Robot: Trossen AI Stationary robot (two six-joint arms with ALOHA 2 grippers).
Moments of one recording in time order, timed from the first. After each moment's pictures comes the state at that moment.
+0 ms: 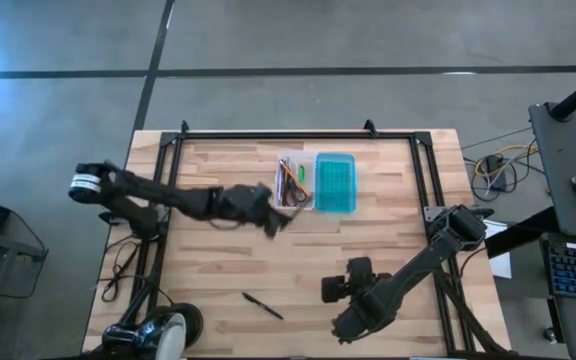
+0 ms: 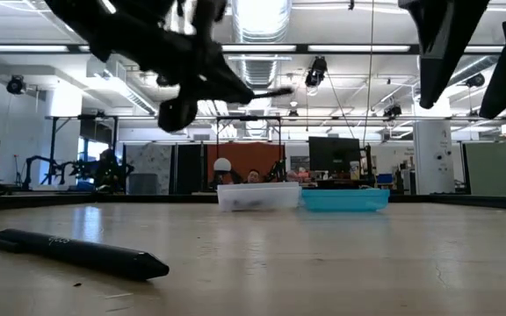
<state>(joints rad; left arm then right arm) -0.02 1.42 0.77 0.27 -0.04 -0.85 0.69 2.00 1.62 -1.32 0.45 2.27</state>
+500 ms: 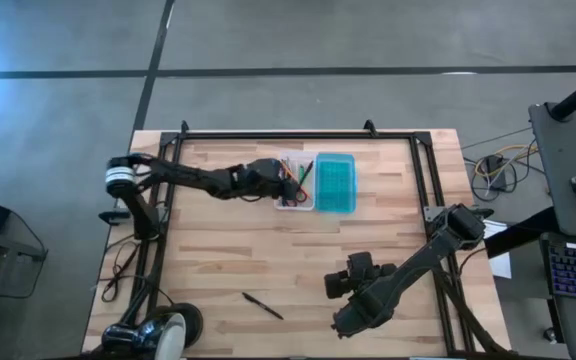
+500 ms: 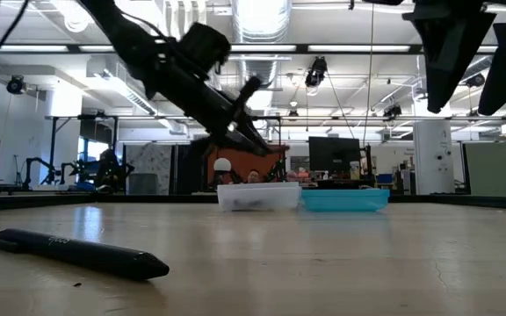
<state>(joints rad) 0.24 1.68 0.90 0.27 -0.03 -0.97 0.67 2.00 1.62 -1.44 0.45 2.17</state>
